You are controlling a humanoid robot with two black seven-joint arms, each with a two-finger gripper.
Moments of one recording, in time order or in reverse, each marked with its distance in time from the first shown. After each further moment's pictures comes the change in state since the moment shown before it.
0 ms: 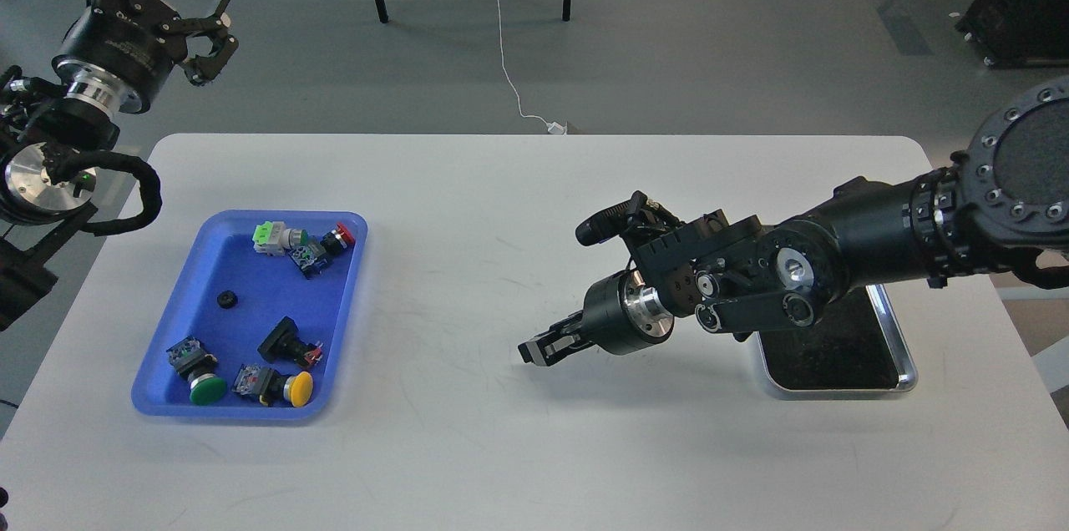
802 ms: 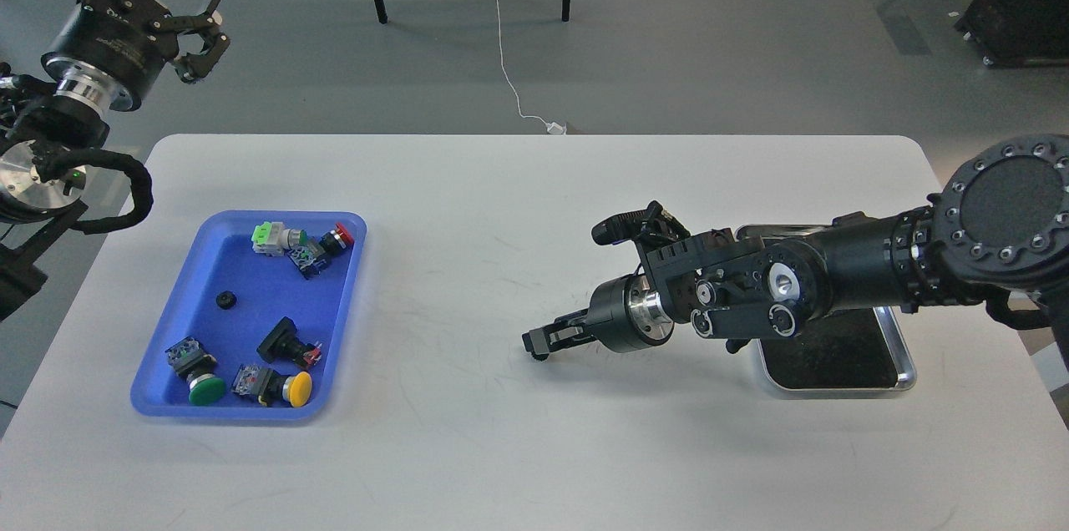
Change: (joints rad) left arm -0.004 0.040 0.007 -0.013 0.001 0.003 0.001; right arm -0.112 0.003 0.026 -0.128 0.048 0.000 0.000
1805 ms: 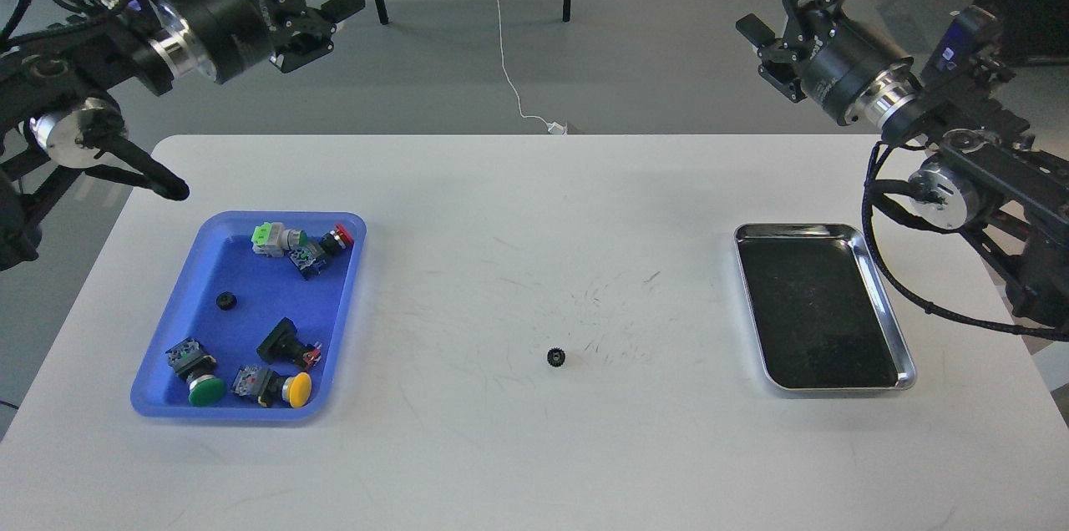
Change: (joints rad) left arm -0.148 -0.038 0.003 -0.239 0.907 -0.110 0.119; right arm -0.640 -0.560 1.523 -0.007 0.043 0.014 -0.002
